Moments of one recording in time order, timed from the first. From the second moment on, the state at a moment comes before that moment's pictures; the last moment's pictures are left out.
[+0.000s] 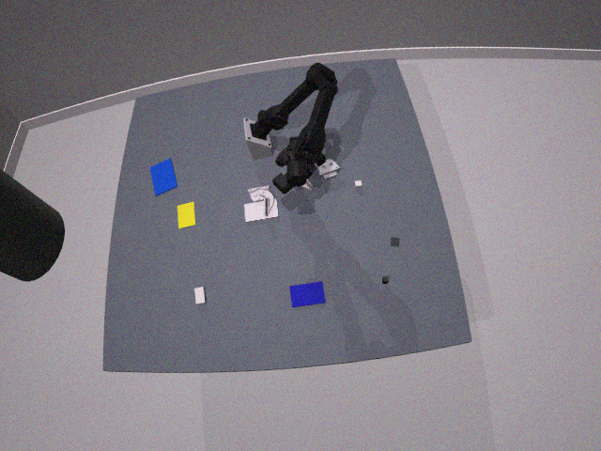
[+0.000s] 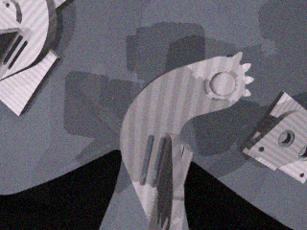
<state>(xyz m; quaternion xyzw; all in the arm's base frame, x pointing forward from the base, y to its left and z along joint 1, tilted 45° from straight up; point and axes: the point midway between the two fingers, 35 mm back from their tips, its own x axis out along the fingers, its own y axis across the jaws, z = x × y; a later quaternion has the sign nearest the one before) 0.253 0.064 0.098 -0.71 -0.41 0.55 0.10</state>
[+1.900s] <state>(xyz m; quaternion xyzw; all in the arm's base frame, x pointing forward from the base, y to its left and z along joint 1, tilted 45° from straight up) 0.274 -0.052 -0.001 -0.68 -0.28 0.63 0.25</state>
